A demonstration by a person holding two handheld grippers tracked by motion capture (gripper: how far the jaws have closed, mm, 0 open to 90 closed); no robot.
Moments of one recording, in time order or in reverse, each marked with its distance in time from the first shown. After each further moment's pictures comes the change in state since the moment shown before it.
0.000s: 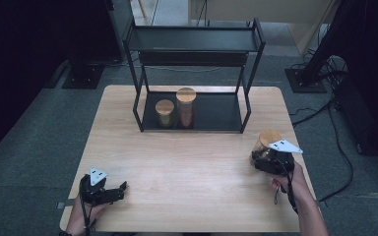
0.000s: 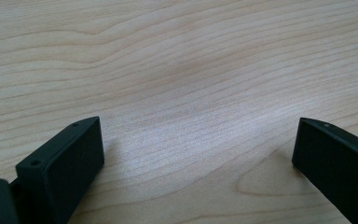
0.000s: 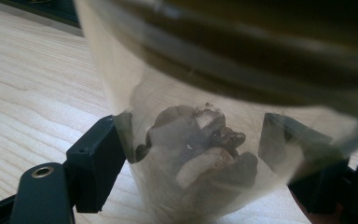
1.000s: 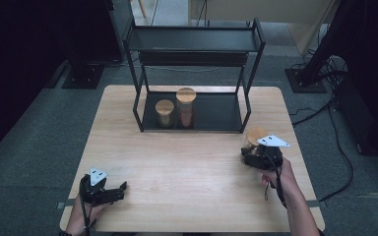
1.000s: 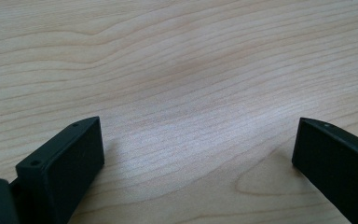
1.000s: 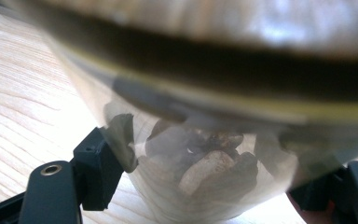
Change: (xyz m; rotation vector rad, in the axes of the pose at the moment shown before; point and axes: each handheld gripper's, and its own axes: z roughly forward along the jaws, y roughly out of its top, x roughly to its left) left arm 0.000 0.000 0.000 -0.001 -0.002 0.002; right arm 0.025 0.019 0.015 0.007 0.050 -0.005
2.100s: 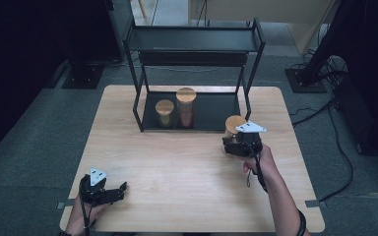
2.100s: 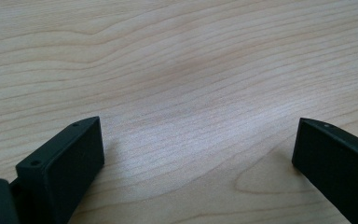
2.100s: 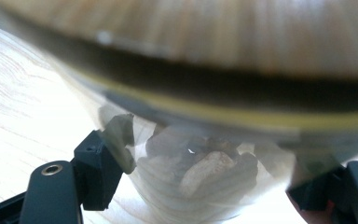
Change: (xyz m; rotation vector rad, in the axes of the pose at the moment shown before) left arm 0.000 0.000 0.000 -0.001 -0.004 0.000; right arm 0.038 0.047 0.030 0.001 0.045 -0.044
